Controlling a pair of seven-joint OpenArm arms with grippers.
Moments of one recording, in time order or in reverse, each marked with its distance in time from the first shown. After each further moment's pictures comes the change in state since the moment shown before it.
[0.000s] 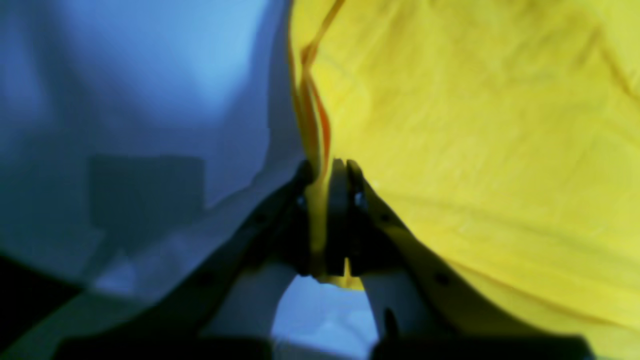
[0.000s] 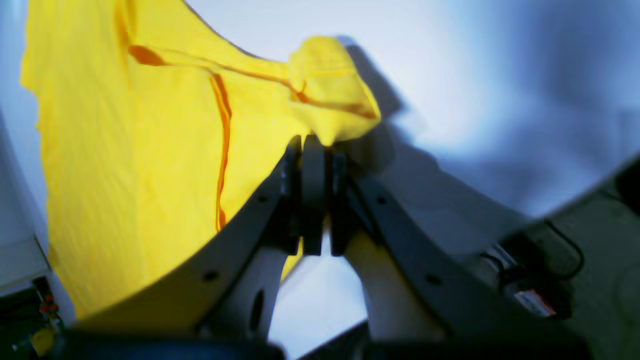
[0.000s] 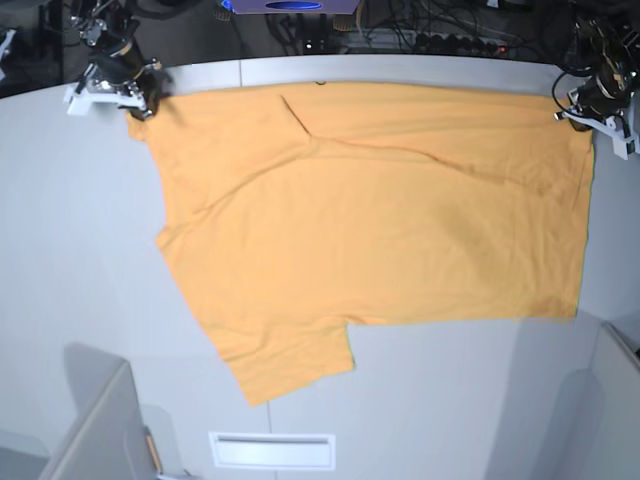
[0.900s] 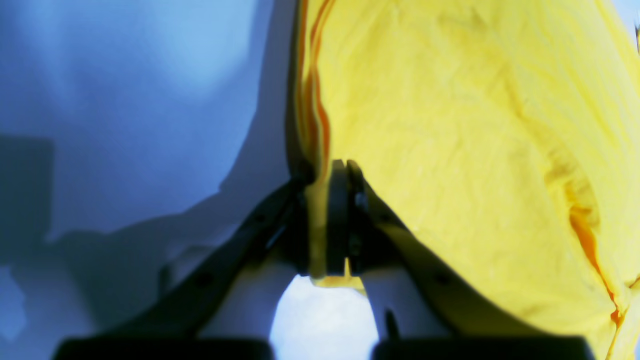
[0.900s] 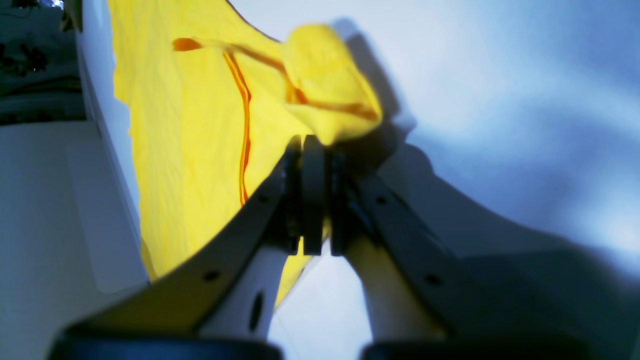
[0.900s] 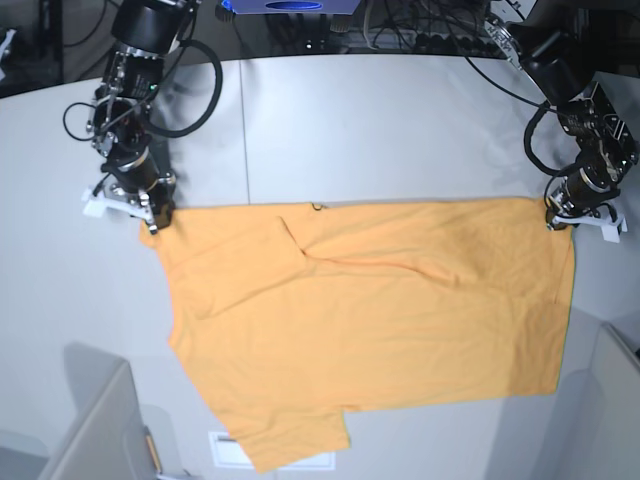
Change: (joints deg) left arm -30.4 2.2 -0.3 -25.3 -0.1 0.0 -3.6; right arm 30.7 -0.4 0.3 -25.9 -0.4 1.6 2.9
